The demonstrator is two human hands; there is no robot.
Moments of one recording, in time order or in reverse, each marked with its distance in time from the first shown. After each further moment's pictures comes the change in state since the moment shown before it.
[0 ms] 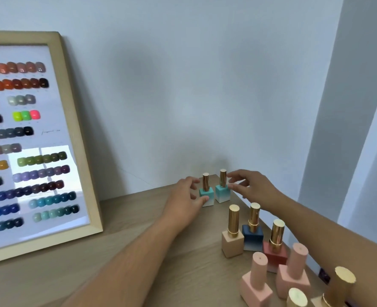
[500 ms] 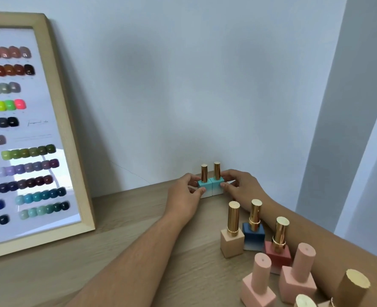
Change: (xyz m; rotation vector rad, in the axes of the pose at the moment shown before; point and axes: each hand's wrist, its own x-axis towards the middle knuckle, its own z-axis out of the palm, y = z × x) left_hand 0.020 -0.012 0.024 -0.166 0.123 -0.063; right_hand 0.013 0.004 0.032 0.012 0.071 0.018
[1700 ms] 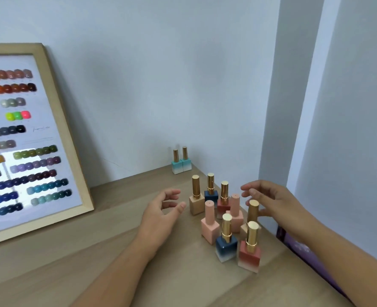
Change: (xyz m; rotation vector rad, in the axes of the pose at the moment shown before) left_hand -0.144 0.038 -0.054 -0.235 -0.176 -0.037; right_hand -0.198 -0.036 -0.110 0.427 0.052 0.212
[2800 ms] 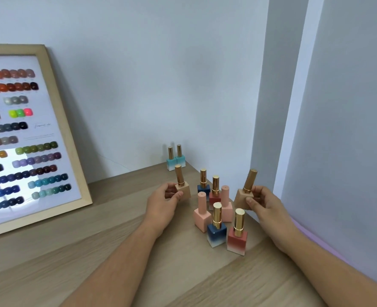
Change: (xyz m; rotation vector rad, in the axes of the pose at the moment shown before) left_hand 0.032 -0.001 0.018 0.095 0.045 -0.073; right_hand -0.010 0.019 0.016 -0.056 0.224 0.010
